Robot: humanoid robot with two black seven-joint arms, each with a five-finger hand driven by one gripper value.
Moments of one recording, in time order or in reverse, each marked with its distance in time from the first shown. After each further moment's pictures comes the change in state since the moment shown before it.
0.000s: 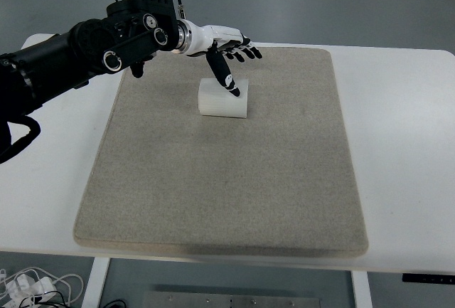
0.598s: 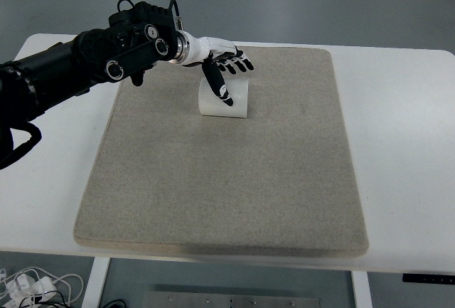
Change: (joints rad) left arm 0.027 -0.010 0.018 0.004 0.013 0.003 0.038; right arm 0.000 0.000 0.000 0.000 0.000 0.000 0.000
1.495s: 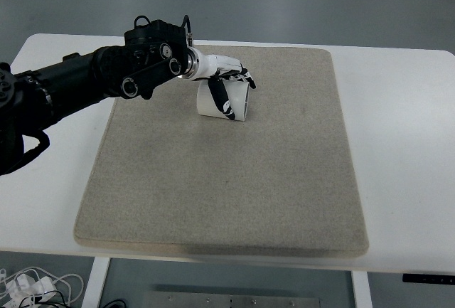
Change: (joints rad) left arm 0.011 -0.048 0.079 0.003 0.023 0.029 -0.002; right arm 0.000 0.000 0.000 0.000 0.000 0.000 0.000
